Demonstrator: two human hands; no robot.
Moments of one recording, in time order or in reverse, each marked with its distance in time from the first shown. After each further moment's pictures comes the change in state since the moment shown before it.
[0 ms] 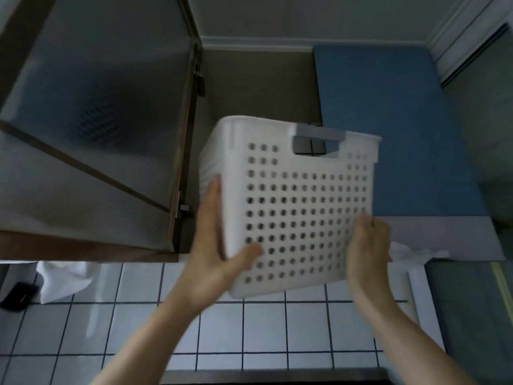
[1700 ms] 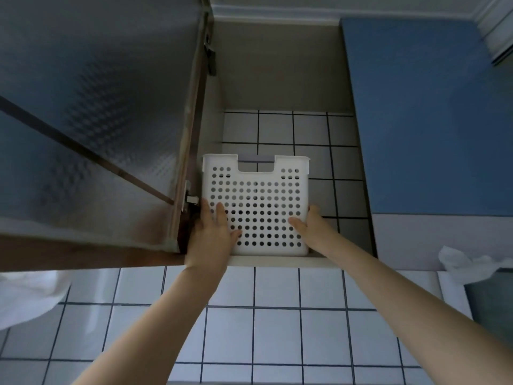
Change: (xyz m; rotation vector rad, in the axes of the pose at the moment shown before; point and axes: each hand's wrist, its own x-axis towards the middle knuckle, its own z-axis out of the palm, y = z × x) left_hand 0.067 -0.178 -0.028 1.333 0.029 -0.296; right_hand 0.071 0.084 0.122 -0.451 -0.656 0.205
